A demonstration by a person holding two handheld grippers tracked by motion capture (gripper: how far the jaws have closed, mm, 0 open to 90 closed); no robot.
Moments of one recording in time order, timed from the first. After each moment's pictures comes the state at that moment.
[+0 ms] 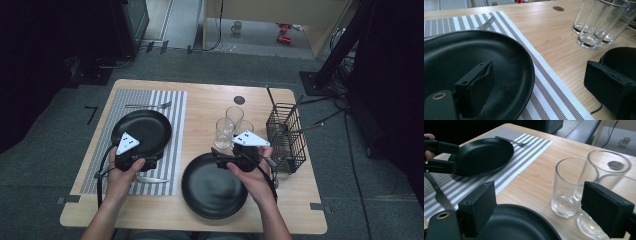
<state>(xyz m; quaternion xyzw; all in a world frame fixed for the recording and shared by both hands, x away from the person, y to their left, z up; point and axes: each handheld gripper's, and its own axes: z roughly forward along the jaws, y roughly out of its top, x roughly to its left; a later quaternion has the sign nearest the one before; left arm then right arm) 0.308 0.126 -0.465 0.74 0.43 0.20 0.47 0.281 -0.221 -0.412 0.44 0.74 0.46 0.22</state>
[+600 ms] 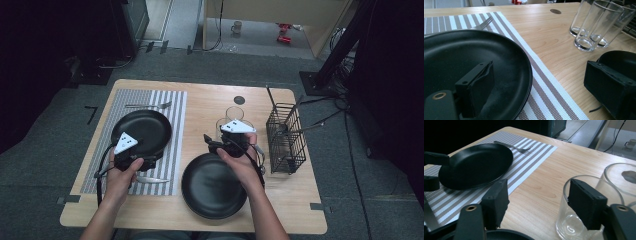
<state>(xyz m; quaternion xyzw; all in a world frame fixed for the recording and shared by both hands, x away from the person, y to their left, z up) 0.309 0.127 -0.466 0.74 0.43 0.18 0.49 0.323 -0.198 -0.423 0.44 0.74 0.46 0.21</state>
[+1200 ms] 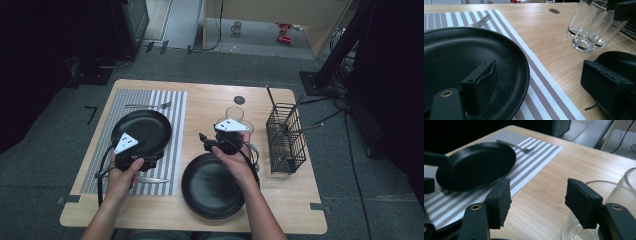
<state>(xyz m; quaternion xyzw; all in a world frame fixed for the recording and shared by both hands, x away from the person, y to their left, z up) 0.309 0.125 -0.467 0.74 0.43 0.17 0.49 0.334 -0.188 -0.434 0.43 0.74 0.48 0.21</state>
